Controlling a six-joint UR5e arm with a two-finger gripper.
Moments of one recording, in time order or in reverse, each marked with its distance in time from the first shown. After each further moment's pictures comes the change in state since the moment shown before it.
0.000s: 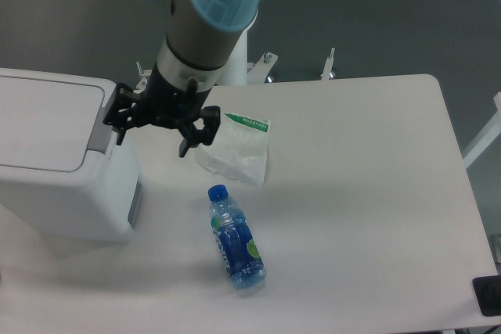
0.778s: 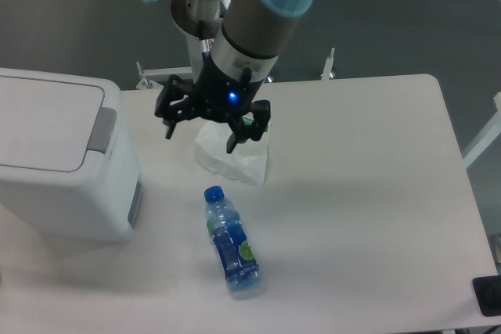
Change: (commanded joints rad) arm 0.114 -0.015 0.095 -0.054 -0.008 0.086
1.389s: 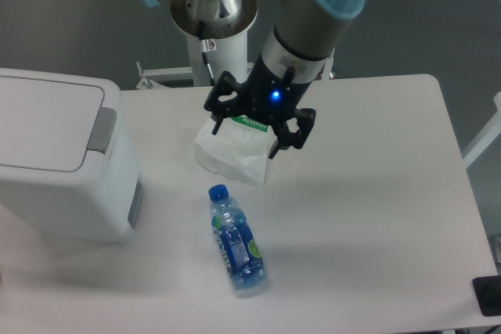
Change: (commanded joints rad) arm 0.083 -0.014 -0.015 -0.008 0.043 0.266
